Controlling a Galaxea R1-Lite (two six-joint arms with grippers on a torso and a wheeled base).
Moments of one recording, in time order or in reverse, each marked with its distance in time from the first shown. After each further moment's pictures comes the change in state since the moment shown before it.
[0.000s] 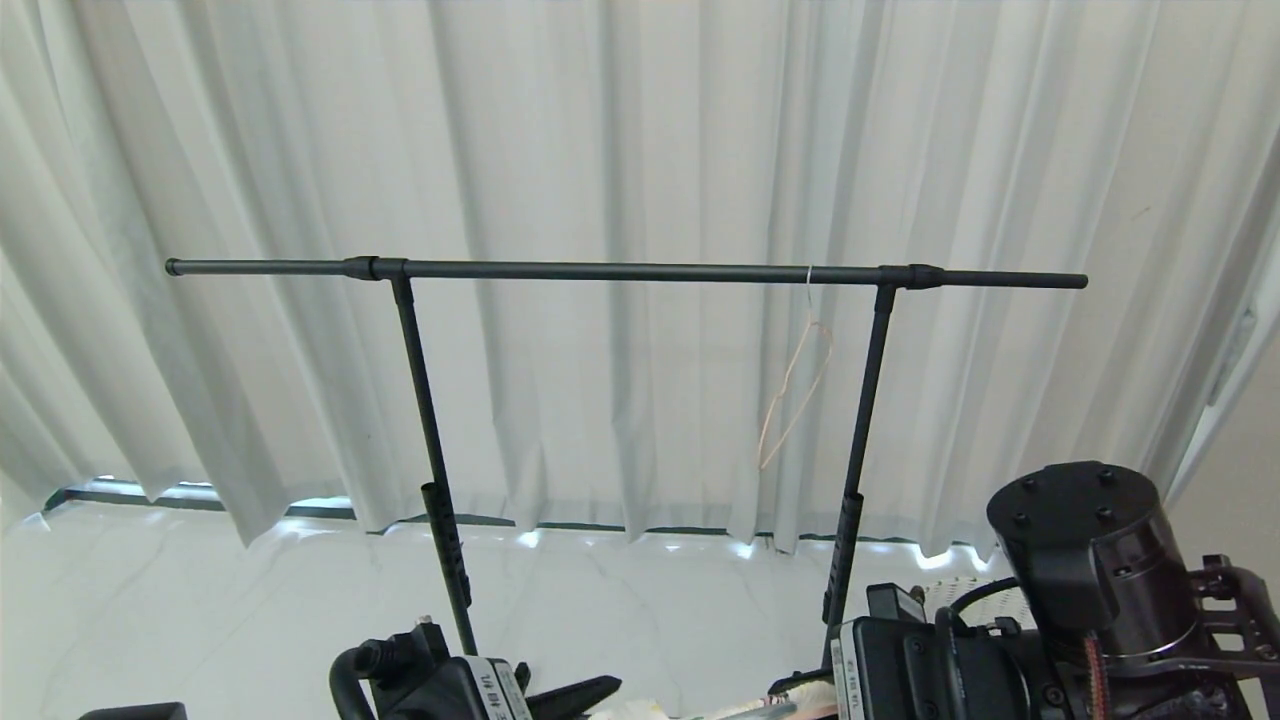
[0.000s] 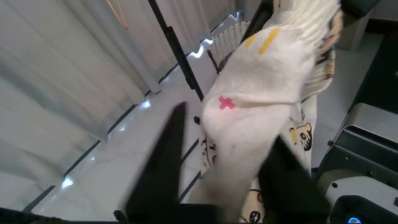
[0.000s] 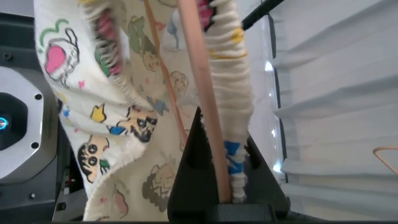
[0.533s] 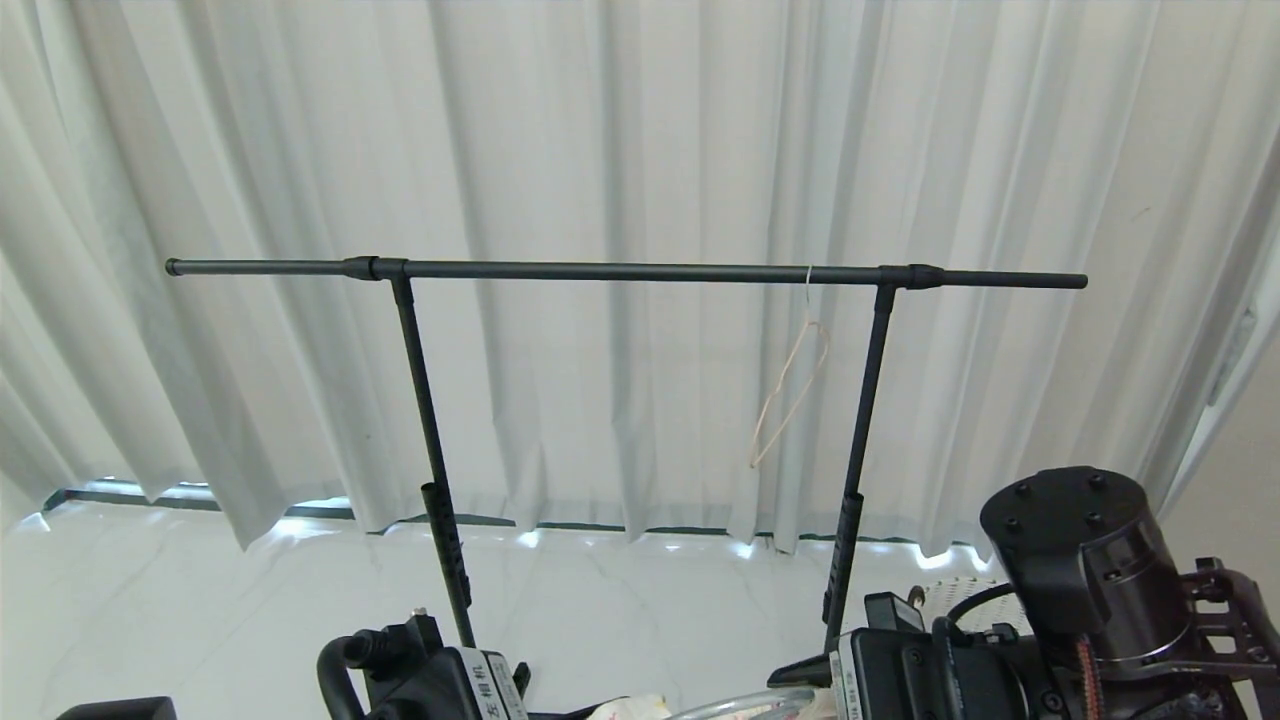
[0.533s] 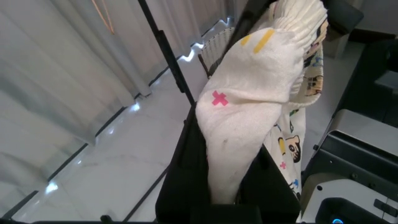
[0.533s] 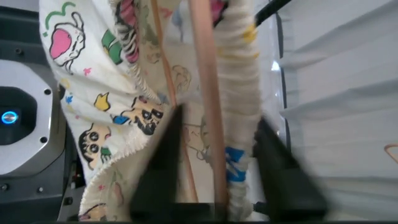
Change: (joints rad) left arm 0.000 -0.010 -0.007 -0.001 -0.036 -0.036; right arm 0.001 0.007 0.000 0.017 0.019 -0.007
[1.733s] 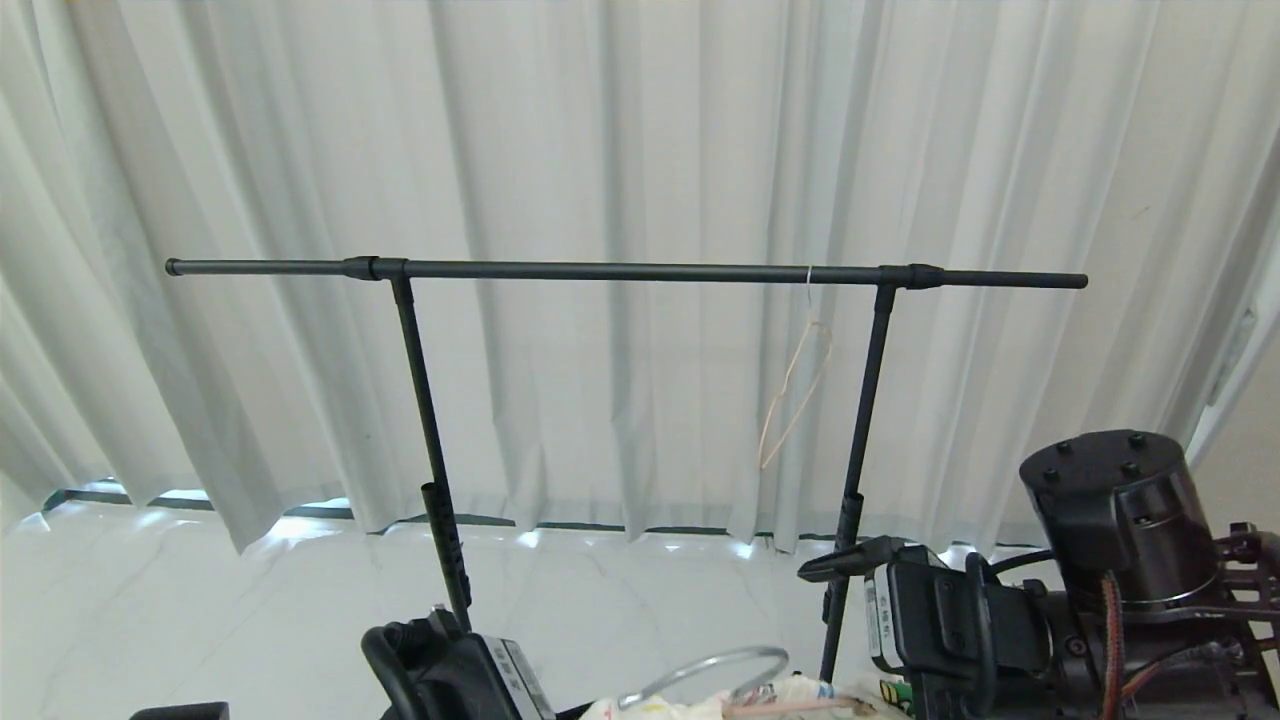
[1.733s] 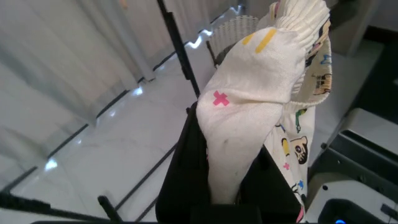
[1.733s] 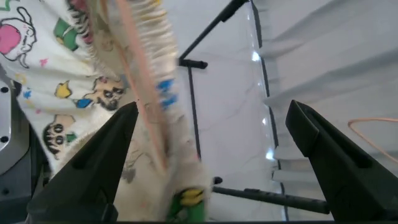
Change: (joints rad) left arm 0.004 0.036 0.009 0.007 0.043 -0.055; right arm -0.106 -0.031 -0.002 0.013 0.005 -0.028
